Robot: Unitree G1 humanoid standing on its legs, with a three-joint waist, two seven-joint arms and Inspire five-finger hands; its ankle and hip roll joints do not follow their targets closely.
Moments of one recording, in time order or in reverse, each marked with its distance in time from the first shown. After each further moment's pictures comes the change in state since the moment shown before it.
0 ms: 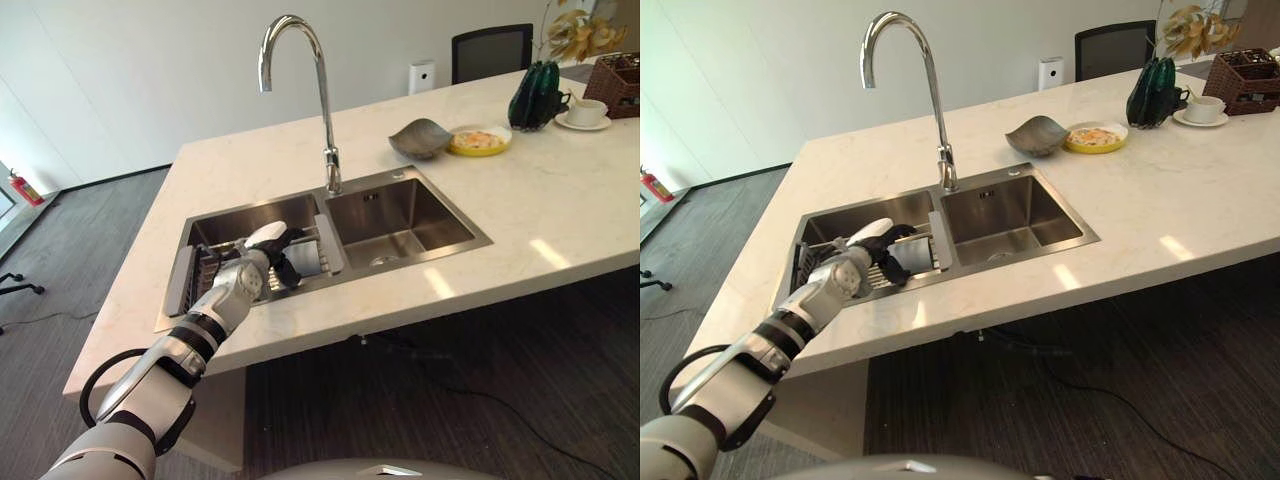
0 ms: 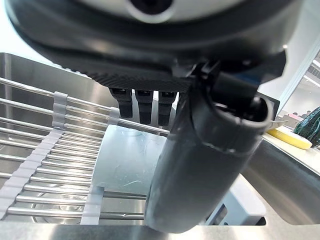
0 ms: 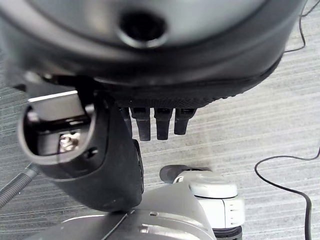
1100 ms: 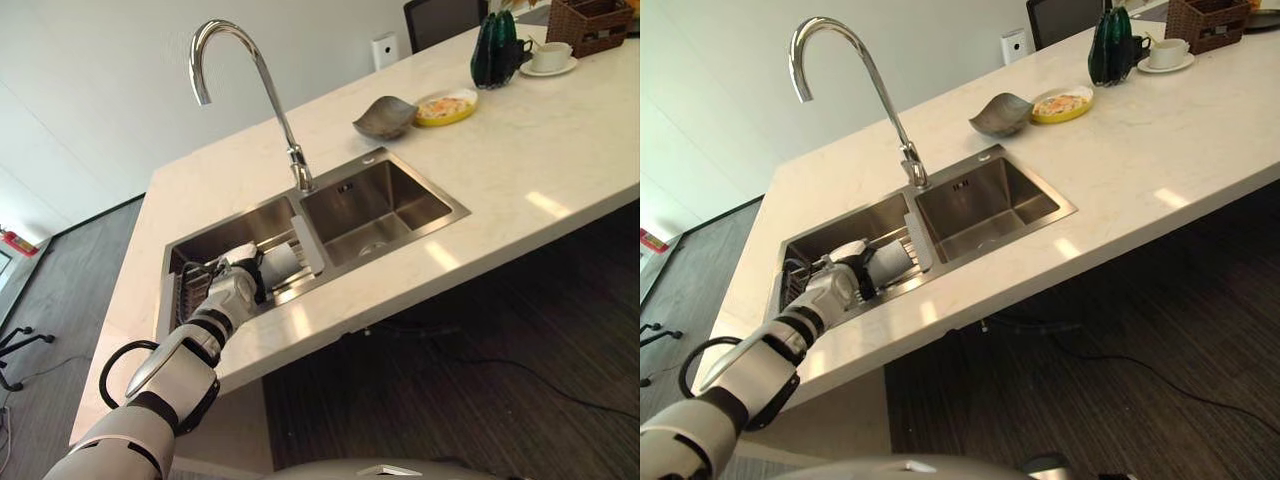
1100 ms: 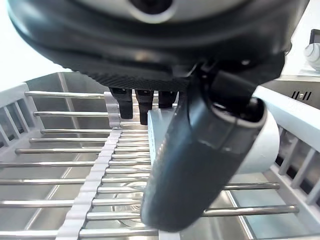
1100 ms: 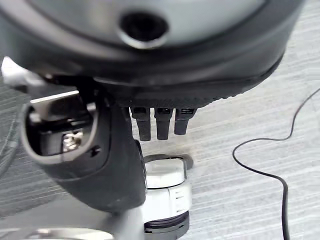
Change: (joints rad) left arm -0.104 -0.106 -0.020 0.501 0.072 0.033 0.092; right arm -0.042 -0.070 -0.009 0.038 -0.059 0.044 0.005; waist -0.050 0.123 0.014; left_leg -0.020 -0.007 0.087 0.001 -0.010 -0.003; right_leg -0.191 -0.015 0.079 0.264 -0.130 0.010
